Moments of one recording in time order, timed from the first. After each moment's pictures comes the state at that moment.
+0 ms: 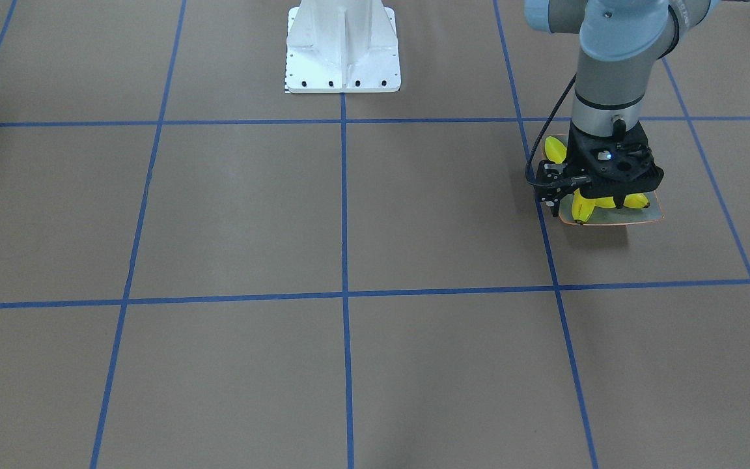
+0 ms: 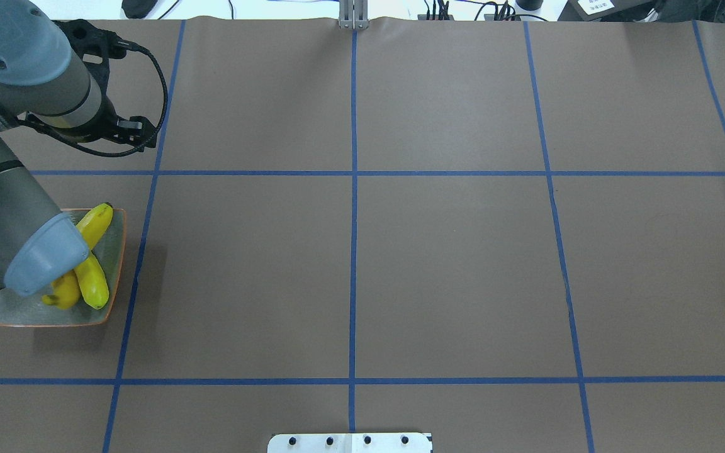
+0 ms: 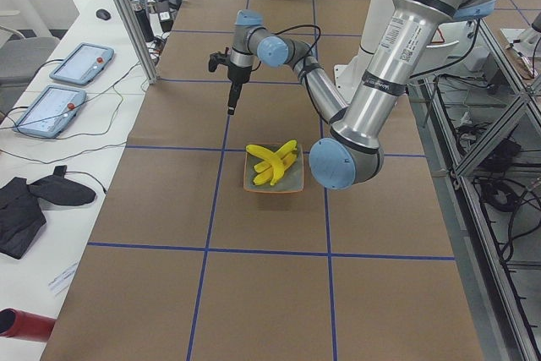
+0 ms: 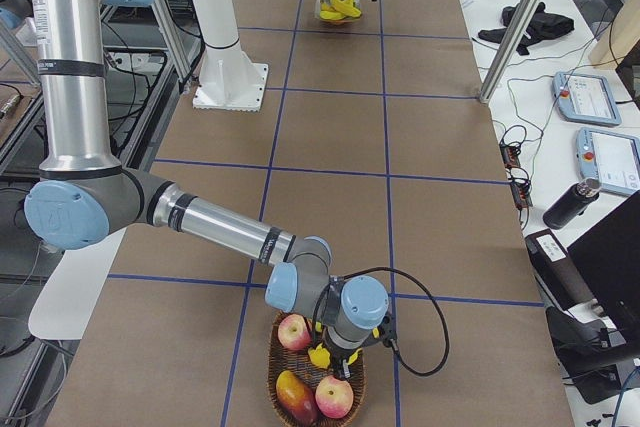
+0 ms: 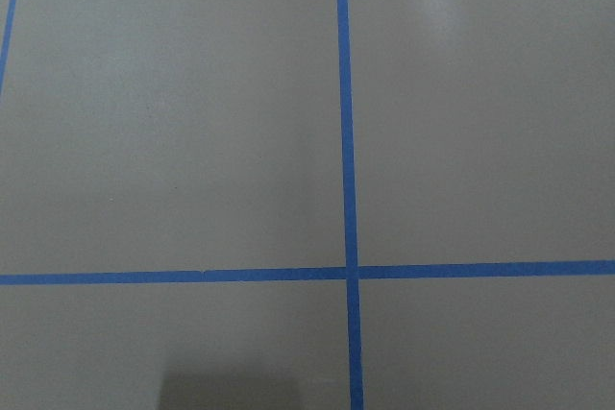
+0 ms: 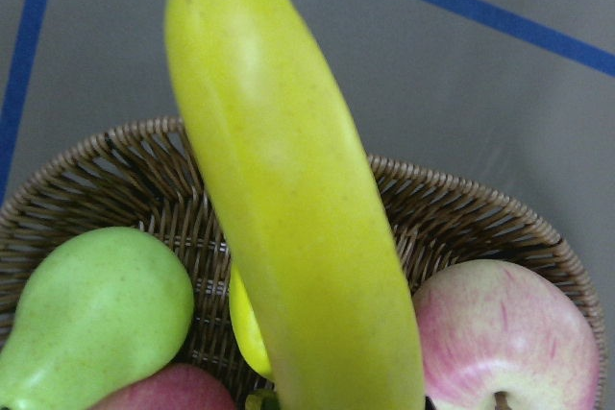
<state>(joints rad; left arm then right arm) -0.85 -2.02 -1.96 -1.29 -1.78 -0.84 1.65 -1.52 1.38 -1.64 2.20 -0.53</state>
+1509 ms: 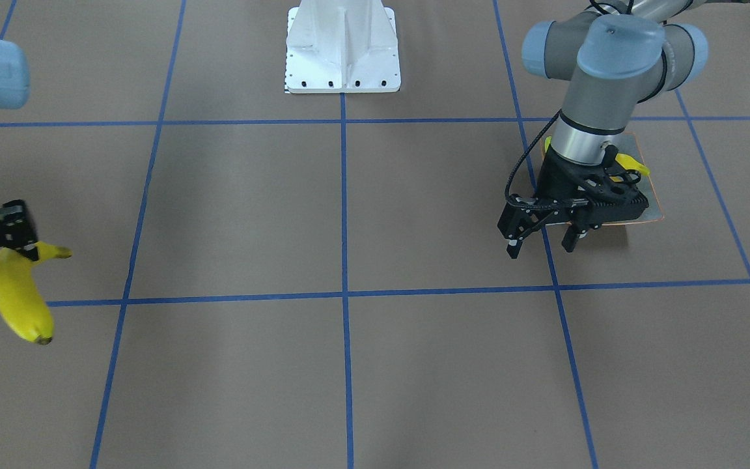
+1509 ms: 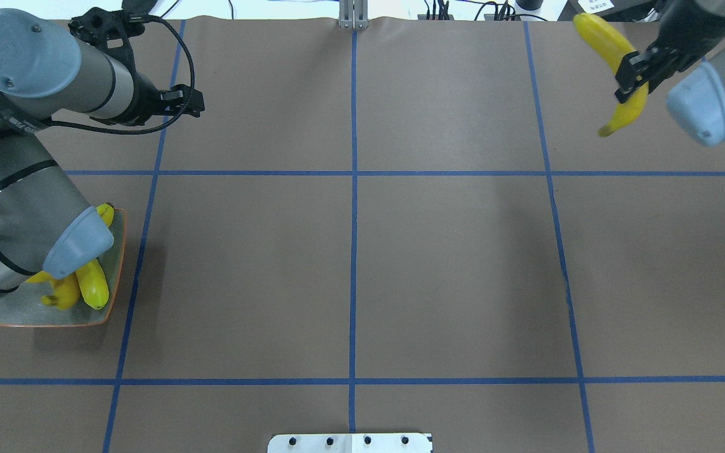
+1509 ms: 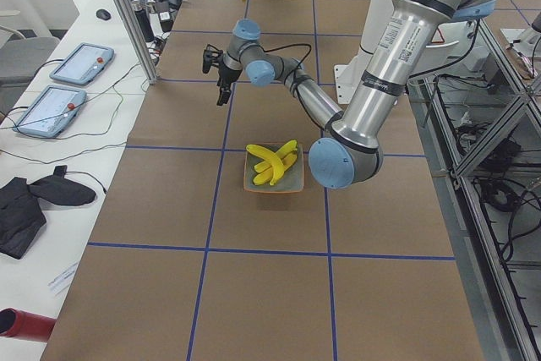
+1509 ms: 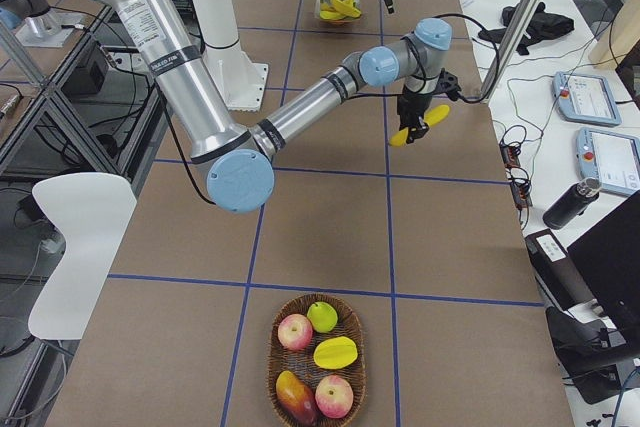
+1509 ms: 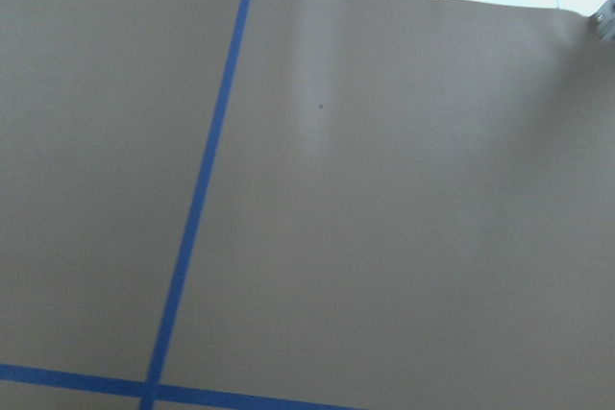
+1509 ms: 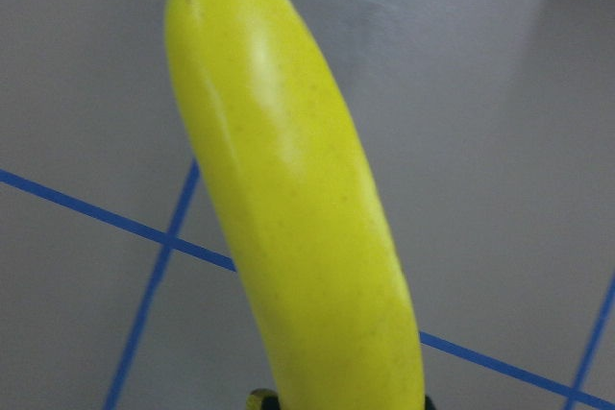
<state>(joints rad) -0.84 -2.03 -1.78 -1.86 -1.81 -1.21 1.13 -1.08 1.76 -1.81 2.26 0.27</state>
